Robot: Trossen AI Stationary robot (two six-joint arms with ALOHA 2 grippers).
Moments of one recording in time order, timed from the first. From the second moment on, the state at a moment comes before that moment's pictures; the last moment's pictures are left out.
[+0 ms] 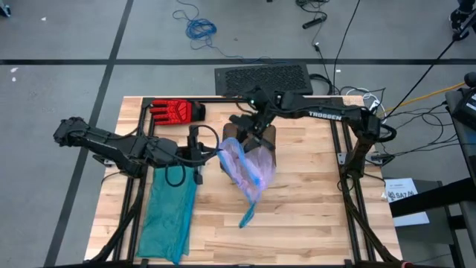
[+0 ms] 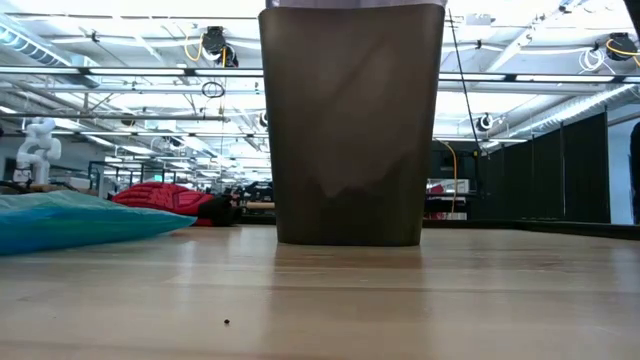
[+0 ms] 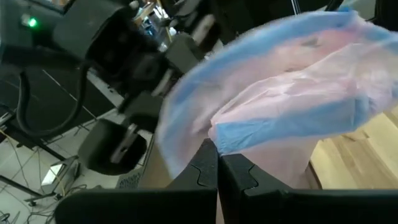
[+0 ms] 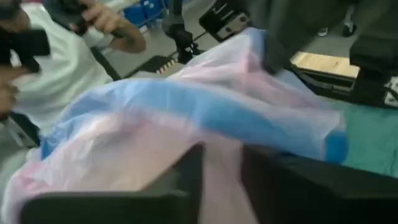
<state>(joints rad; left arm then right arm) -0.26 1.09 0.96 -0.12 -0.45 0.43 -0.29 1.79 1.65 -0.55 -1.03 -0.37</state>
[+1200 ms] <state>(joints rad) -0.15 0.88 0.98 -0.11 -0.19 0.23 -0.06 1.60 1.65 -0.58 -0.52 -0.65</state>
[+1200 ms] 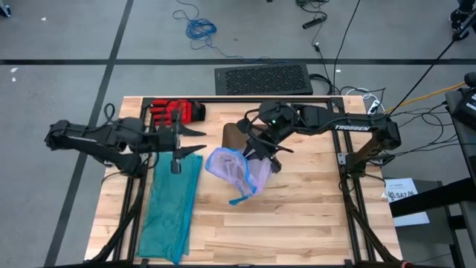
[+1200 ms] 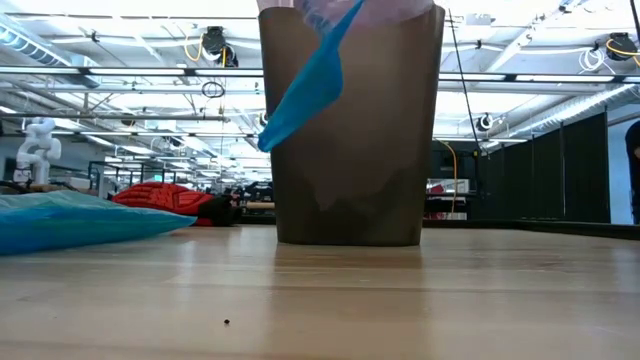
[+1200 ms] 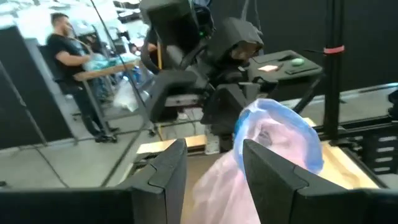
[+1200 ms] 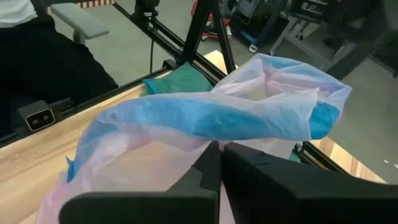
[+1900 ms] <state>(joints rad) 0.01 1.06 0.98 -0.06 0.09 0.18 -0.06 1.60 1.65 -0.58 -0.50 -0.61</state>
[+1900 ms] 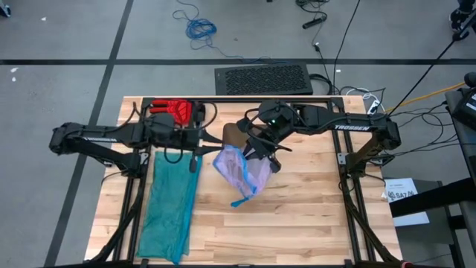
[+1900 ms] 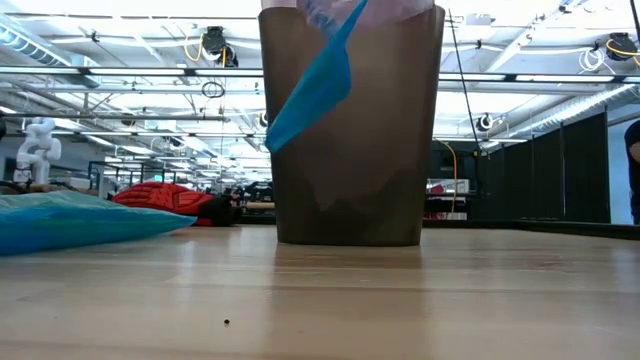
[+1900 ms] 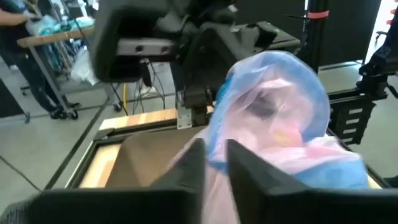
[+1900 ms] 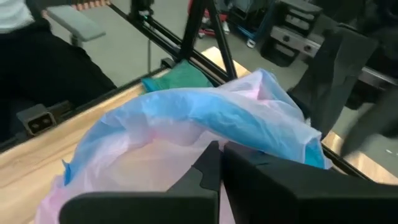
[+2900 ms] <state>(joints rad) -0.02 1.15 1.07 -0.13 -0.05 0.27 -0.06 1.60 1.65 -0.62 -0.47 -0.59</state>
